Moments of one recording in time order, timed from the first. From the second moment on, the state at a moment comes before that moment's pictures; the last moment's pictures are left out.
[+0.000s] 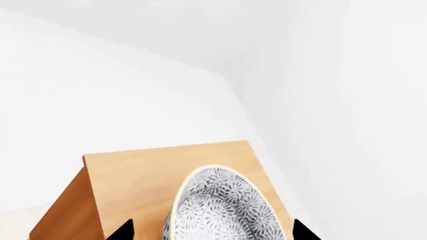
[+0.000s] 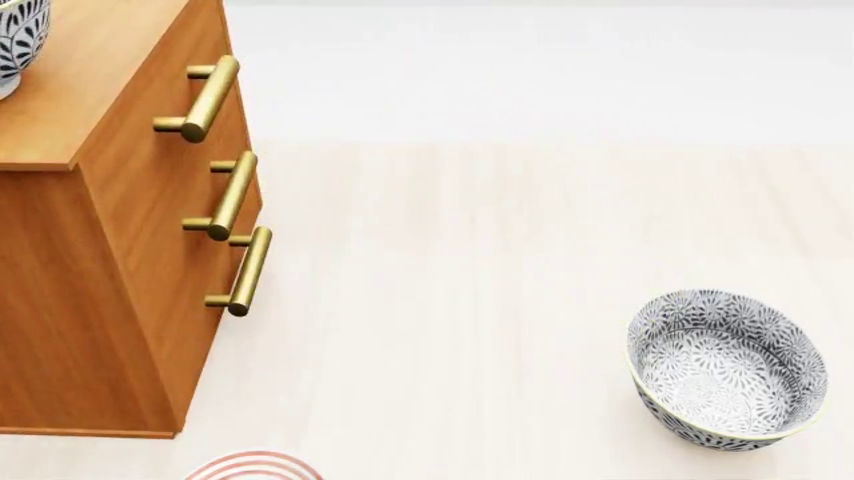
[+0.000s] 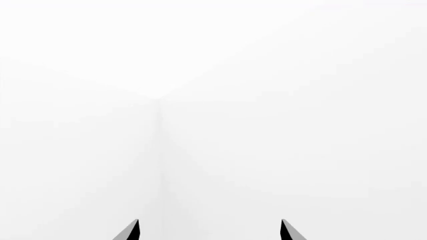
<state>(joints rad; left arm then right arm) -1.65 -0.49 0.55 -0.46 -1.54 -0.28 -1.52 -0.79 0.00 0.56 -0.94 0.15 -0.41 0.57</state>
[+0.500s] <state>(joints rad) -1.56 -0.45 0.24 0.05 -1.39 -0.73 -1.55 -0.79 0.00 0.57 -0.93 0.15 -0.42 0.57</state>
